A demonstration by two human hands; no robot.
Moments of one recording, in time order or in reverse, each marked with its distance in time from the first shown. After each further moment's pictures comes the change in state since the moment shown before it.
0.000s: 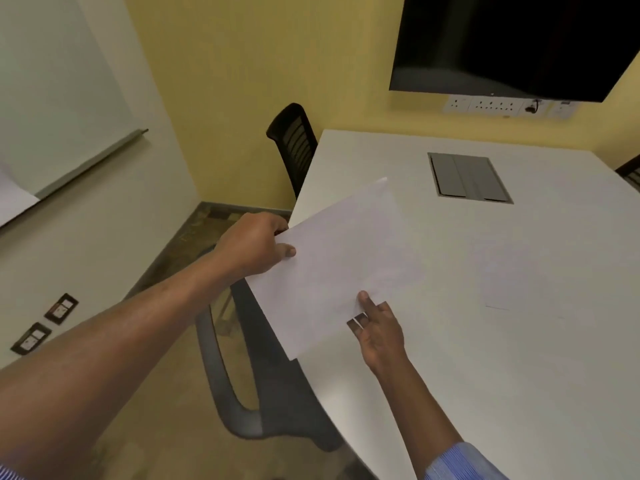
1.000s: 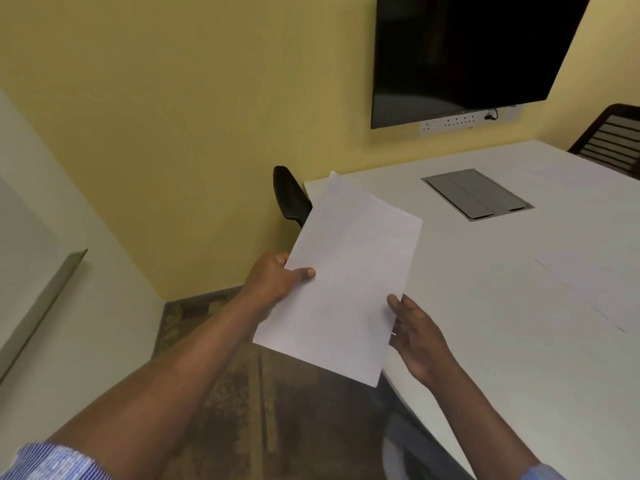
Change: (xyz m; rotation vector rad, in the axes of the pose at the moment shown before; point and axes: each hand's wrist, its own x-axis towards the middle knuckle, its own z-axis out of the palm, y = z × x) left_hand 0.344 -0.279 -0.123 -0.678 -0.248 0.002; right_hand 0.199 0.058 0.345 -0.128 0.044 -0.309
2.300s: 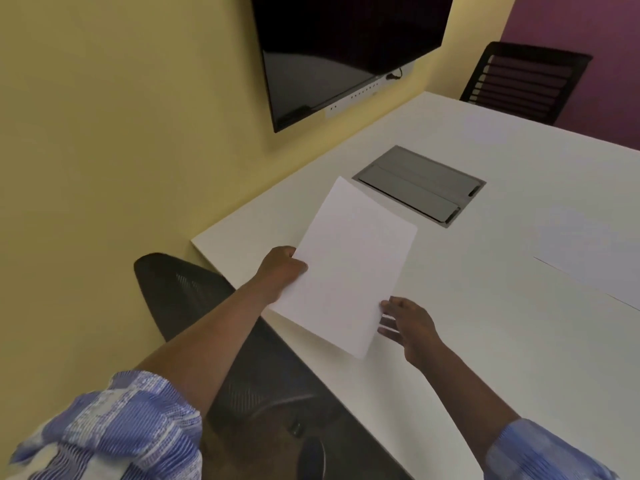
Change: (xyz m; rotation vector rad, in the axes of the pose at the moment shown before) left_hand 0.608 0.058 0.124 0.263 -0.538 0.028; right_hand 0.467 -0.028 -0.028 0.017 0.858 0.122
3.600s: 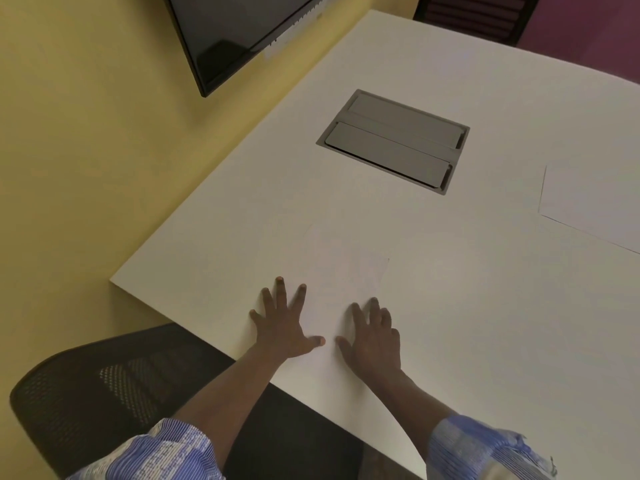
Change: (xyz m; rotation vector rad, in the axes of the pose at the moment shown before) left_hand 0.180 -0.143 0.065 1.132 -0.336 0.259; right_hand 0.117 0.087 0.114 -1.479 0.248 -0.209
